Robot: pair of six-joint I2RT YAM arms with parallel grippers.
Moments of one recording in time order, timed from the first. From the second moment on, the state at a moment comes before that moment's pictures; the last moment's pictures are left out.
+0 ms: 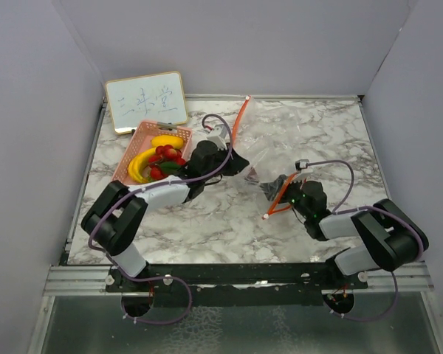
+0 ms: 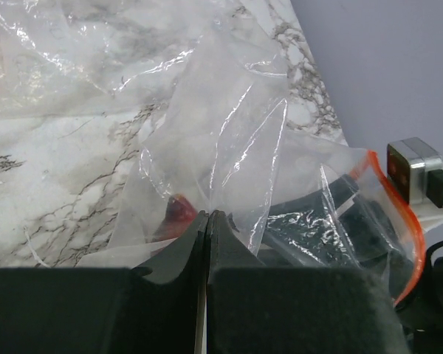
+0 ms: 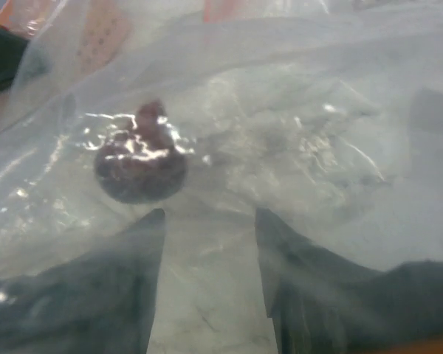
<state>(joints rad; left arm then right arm) -0.68 1.62 0.89 0.46 0.17 -0.73 0.47 1.42 0.22 0.98 -0.07 0.48</state>
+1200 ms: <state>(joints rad) -0.68 1.83 0.85 0.53 0.22 -0.78 0.53 1.71 0.37 1.01 -0.19 0.41</state>
